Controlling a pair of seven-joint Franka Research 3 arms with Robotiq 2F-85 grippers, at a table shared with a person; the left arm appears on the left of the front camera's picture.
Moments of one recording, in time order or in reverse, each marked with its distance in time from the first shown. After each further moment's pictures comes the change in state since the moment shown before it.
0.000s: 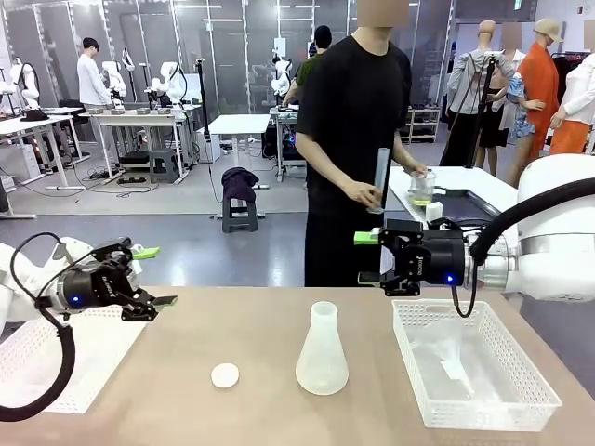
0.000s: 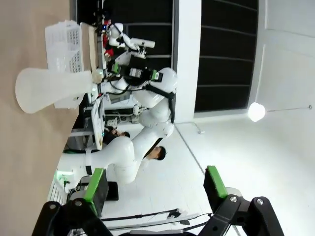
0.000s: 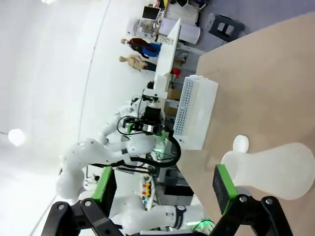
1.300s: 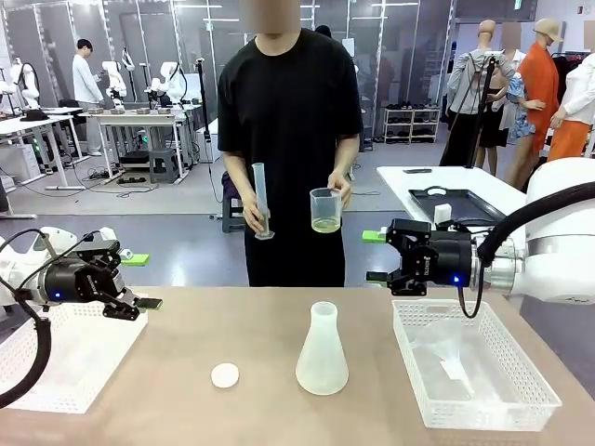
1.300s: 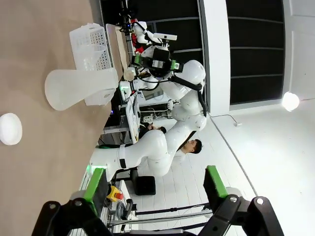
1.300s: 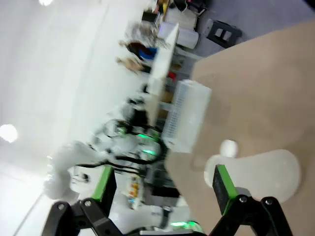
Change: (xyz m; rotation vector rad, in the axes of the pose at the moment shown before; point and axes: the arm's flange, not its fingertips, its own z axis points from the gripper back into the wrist) left arm -0.006 -0.023 0.013 0.178 0.034 -0.125; right arm 0.009 -0.002 0.008 -0.078 0.020 0.104
